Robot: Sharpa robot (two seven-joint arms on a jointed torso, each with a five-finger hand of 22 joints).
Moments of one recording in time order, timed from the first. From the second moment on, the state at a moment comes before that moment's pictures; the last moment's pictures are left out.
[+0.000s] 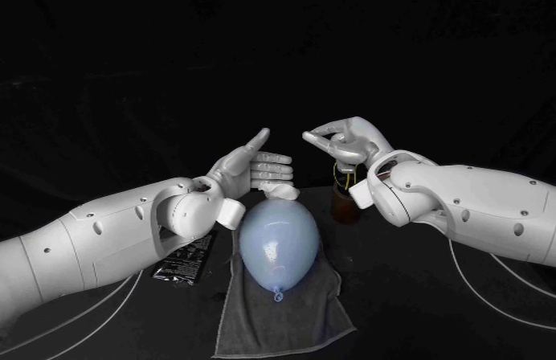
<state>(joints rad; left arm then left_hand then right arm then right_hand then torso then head) 1.27 -0.63 -0.01 1.33 0.02 -0.04 0.23 0.75 0.08 0.23 0.30 0.05 0.90 0.23 0.22 0.19 1.07 0.19 0.07 0.06 0.97 0.16 0.07 0.13 0.17 0.92 0.28 0.11 0.07 1.40 -0.76 -0.12 1.47 -0.54 -0.59 0.21 1.18 -0.11 0.23 0.27 0.05 0.91 0.16 0.21 0.34 1.47 0.07 1.42 1.31 1.47 0.00 1.57 1.31 0.05 1.44 0.11 1.21 1.31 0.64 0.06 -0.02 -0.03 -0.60</state>
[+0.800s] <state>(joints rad) 1.25 -0.81 -0.03 1.64 0.11 -0.04 0.15 0.78 0.12 0.19 0.29 0.05 0.87 0.22 0.21 0.18 1.04 0.20 0.07 0.06 0.96 0.17 0.07 0.13 0.17 1.01 0.27 0.15 0.07 1.30 -0.83 -0.13 1.50 -0.52 -0.63 0.28 1.24 -0.08 0.21 0.25 0.05 0.91 0.16 0.21 0.35 1.46 0.08 1.41 1.31 1.47 0.00 1.57 1.31 0.05 1.44 0.11 1.20 1.31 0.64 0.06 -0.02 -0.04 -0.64</state>
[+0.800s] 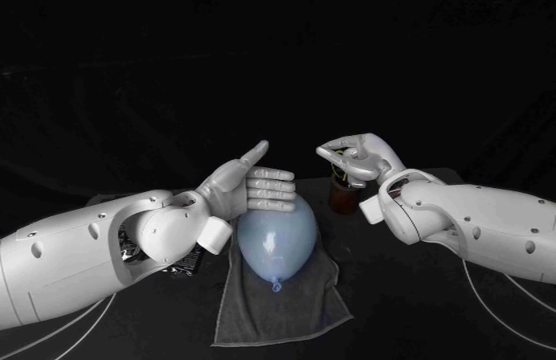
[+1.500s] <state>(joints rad) 1.24 -0.95 -0.03 1.70 0.14 -0.01 0.27 0.98 0.10 0.17 0.29 0.05 0.90 0.23 0.23 0.19 1.07 0.18 0.09 0.07 1.02 0.14 0.11 0.16 0.17 1.04 0.25 0.16 0.07 1.22 -0.84 -0.13 1.54 -0.72 -0.61 0.32 1.40 -0.07 0.25 0.12 0.05 0.93 0.16 0.20 0.34 1.45 0.07 1.40 1.31 1.46 0.00 1.57 1.31 0.07 1.43 0.11 1.19 1.31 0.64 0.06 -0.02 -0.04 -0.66</state>
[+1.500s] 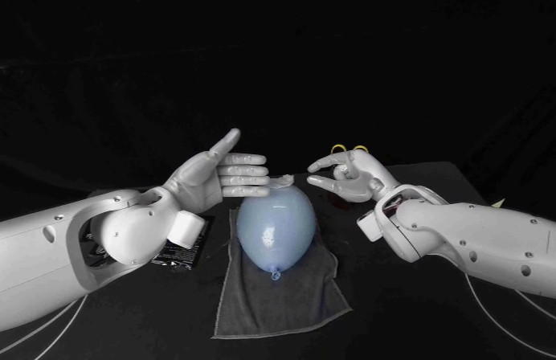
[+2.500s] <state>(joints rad) 1.24 -0.98 -0.03 1.60 0.12 -0.01 0.43 1.25 0.03 0.15 0.24 0.05 0.90 0.23 0.23 0.19 1.09 0.18 0.08 0.07 1.02 0.14 0.12 0.20 0.16 0.96 0.28 0.12 0.07 1.28 -0.76 -0.13 1.56 -1.10 -0.54 0.15 1.37 -0.09 0.26 0.10 0.05 0.92 0.16 0.15 0.31 1.45 0.08 1.41 1.31 1.46 0.01 1.57 1.31 0.07 1.42 0.11 1.18 1.31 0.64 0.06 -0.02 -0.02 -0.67</state>
